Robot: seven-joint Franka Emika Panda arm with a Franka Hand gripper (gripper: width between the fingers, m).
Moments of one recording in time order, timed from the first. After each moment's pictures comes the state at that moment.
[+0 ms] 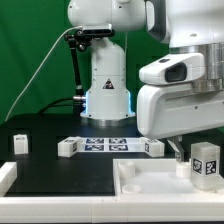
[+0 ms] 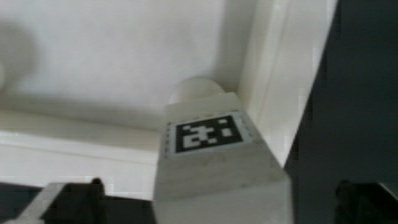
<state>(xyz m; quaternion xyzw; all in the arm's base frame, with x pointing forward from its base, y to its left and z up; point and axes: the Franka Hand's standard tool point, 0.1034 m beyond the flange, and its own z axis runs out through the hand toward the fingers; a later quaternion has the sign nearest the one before) 0.626 0.117 0.082 -0.99 -0.13 -0.02 0.05</state>
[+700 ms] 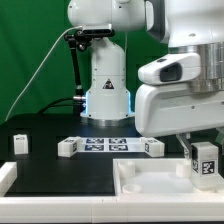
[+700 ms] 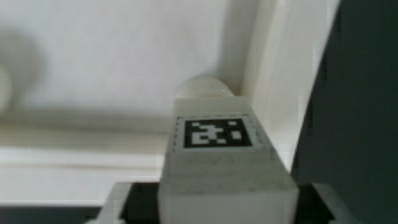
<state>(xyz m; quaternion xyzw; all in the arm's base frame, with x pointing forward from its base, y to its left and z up) 0.624 0.115 0.083 -1.00 0.01 -0.01 0.05</state>
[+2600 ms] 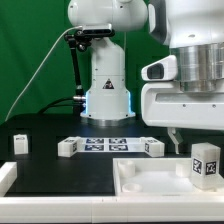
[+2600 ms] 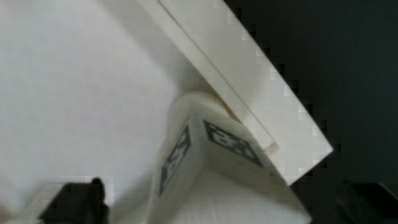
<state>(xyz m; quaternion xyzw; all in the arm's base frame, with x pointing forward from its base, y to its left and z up) 0.622 0.121 0.081 -0.97 0.24 -0.01 0.05</state>
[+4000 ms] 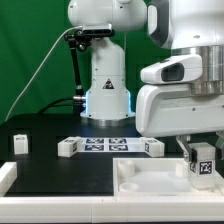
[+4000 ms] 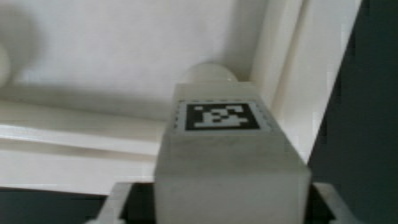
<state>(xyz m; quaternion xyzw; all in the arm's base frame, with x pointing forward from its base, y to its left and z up) 0.628 0.115 0.077 -1.00 -0.07 -0.04 0.03</state>
